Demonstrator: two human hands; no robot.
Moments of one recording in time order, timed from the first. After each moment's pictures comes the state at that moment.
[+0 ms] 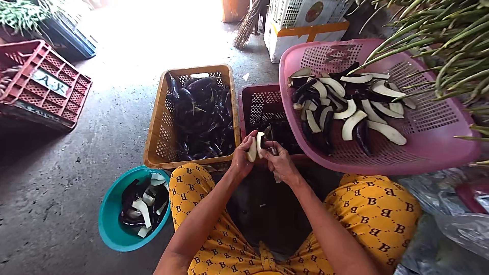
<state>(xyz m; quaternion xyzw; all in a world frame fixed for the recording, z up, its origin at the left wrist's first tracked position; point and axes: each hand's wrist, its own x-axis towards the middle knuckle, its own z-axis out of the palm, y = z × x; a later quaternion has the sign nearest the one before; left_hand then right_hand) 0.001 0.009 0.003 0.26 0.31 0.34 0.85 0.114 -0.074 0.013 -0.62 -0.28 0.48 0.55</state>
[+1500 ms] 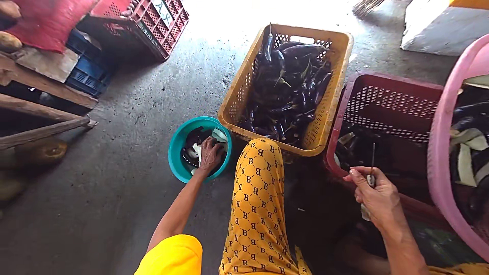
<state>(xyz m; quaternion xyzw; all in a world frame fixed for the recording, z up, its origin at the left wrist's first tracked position) -0.358 0.036 -0.166 0.76 0.61 0.20 0.11 0.103 -0.079 0.007 -0.71 -0.41 0.39 0.41</state>
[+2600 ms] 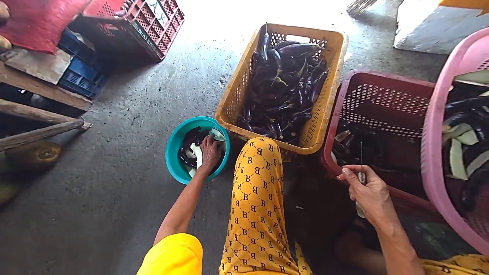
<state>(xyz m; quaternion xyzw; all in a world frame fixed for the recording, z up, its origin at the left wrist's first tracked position) -0.341 0.048 -0.169 0.70 0.67 0.20 0.15 0.101 -0.081 0.002 -0.72 -0.42 0.40 0.39</state>
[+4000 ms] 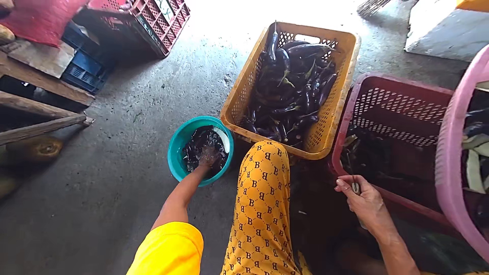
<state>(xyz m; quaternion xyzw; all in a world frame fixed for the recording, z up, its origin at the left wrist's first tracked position) -0.368 0.047 -0.179 0.60 0.74 -0.12 0.28 0.096 -0.082 -0.016 -0.74 -0.48 0.39 0.28</state>
